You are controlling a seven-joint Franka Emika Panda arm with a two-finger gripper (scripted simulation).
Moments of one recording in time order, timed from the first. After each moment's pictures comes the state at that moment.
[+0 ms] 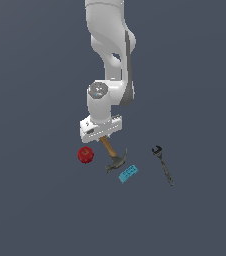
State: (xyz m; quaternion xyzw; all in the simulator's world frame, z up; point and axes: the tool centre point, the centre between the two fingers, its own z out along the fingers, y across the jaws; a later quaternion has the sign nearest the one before) arm -0.062 -0.051 0.066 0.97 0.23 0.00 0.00
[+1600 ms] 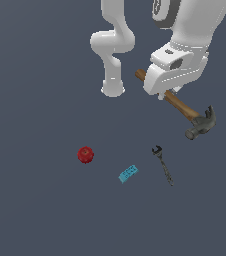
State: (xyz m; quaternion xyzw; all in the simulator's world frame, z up) arm -0.059 0.186 0.332 0.97 0.23 0.00 0.00
